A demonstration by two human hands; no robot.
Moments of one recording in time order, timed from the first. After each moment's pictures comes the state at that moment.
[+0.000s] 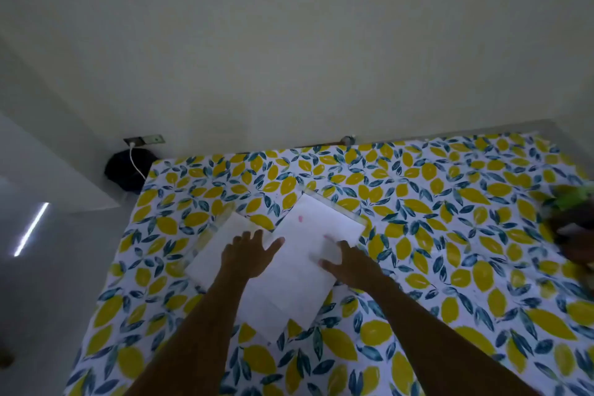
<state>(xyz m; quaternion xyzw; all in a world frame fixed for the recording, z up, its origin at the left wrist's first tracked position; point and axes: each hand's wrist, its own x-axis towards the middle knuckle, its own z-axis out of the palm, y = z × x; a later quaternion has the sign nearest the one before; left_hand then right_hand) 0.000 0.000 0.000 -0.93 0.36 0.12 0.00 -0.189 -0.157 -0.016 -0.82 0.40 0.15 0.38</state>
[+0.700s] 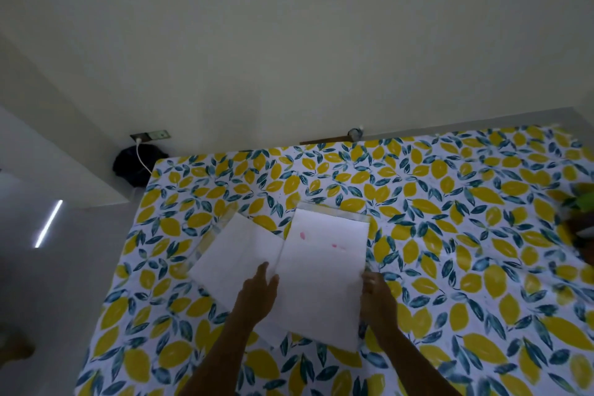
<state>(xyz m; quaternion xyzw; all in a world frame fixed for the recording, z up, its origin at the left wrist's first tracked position) -0.037 0.028 -0.033 -0.90 0.20 0.35 -0.15 -0.238 -0.124 -0.057 -0.65 0.59 -0.08 0.48</state>
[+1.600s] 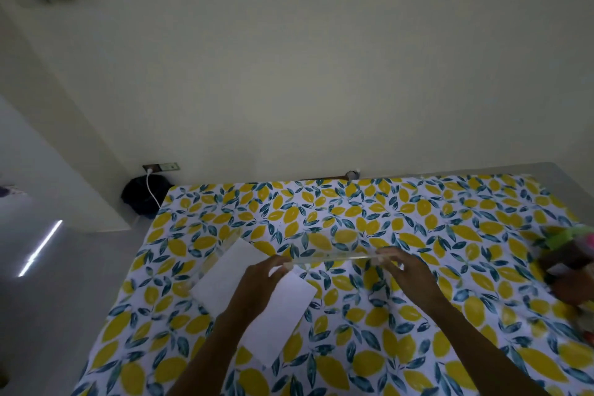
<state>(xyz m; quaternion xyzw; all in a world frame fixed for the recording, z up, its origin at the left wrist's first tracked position) -0.047 0.015 0.068 -0.84 0.37 0.21 -0.34 -0.280 -0.233 0.047 -0.83 0.34 -0.14 0.42</state>
